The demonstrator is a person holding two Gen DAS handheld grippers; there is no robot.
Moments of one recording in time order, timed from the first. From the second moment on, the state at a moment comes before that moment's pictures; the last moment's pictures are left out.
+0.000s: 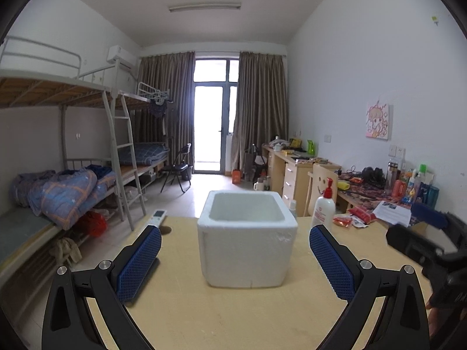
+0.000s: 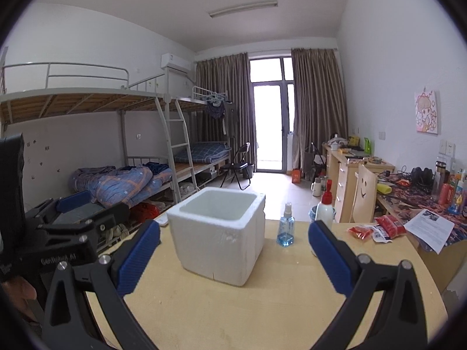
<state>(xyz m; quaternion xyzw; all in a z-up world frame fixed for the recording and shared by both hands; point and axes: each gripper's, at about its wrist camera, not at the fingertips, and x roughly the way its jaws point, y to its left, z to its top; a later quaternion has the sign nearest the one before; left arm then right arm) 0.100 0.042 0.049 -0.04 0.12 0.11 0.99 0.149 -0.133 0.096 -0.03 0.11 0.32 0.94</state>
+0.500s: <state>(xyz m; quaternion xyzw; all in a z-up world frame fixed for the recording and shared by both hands) 0.066 0.025 -0.010 -0.05 0.11 0.13 0.98 0.112 -0.155 0.022 -0.02 0.12 0.31 0.94</state>
